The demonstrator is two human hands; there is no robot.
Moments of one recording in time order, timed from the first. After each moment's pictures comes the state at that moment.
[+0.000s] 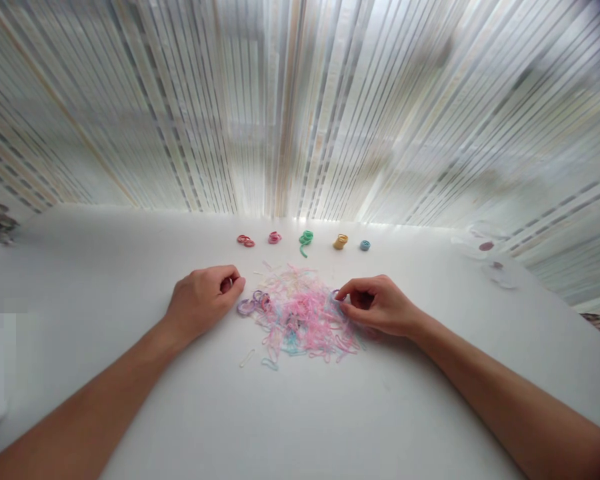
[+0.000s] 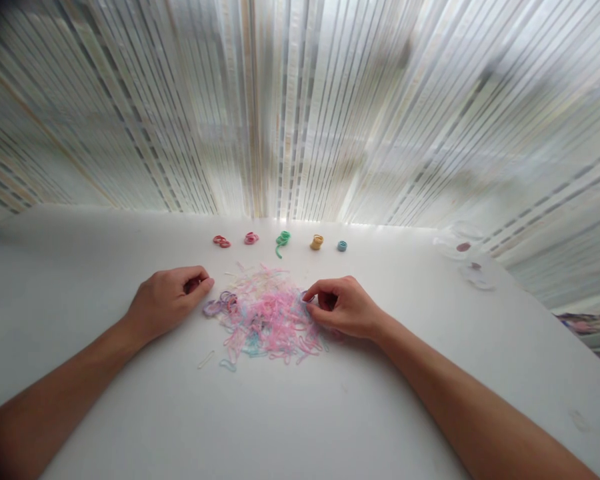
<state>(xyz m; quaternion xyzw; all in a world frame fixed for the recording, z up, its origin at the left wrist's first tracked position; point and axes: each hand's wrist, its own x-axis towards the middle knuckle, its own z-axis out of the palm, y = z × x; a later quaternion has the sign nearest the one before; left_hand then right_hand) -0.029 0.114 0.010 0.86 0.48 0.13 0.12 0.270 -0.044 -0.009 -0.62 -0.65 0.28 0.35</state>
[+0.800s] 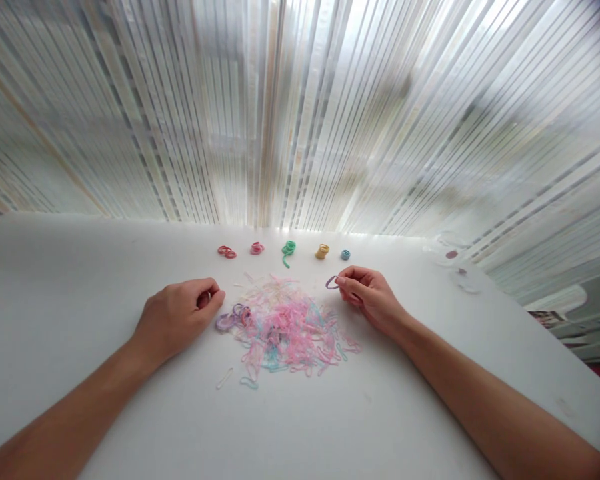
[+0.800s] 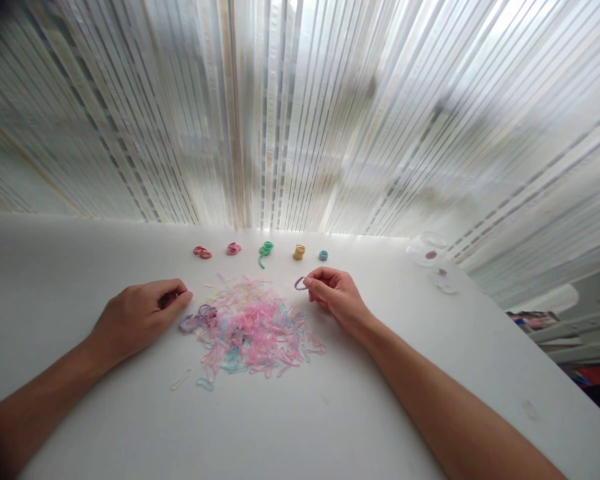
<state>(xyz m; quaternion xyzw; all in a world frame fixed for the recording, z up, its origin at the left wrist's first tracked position) -0.030 0.116 0.011 0.86 0.48 0.11 0.11 0.283 -0.030 -0.009 -0.57 -0.41 0.39 0.59</state>
